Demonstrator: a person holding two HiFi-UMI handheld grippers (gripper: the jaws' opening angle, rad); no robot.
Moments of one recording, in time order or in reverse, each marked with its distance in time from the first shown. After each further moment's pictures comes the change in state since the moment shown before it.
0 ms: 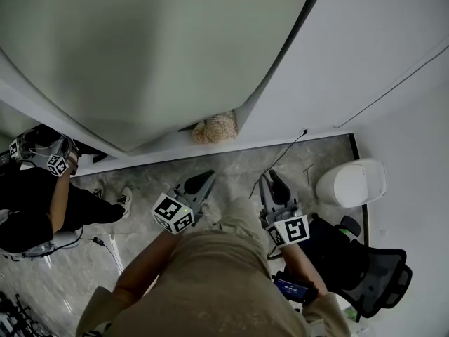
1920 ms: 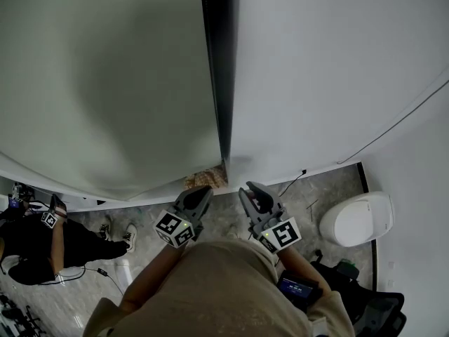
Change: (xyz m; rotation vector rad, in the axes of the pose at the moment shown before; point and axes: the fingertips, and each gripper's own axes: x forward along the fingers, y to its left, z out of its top) left arm 0.241 0.073 0.071 0.045 0.022 0.081; right arm 0.159 -0.184 0.052 0.073 -0.062 0.245
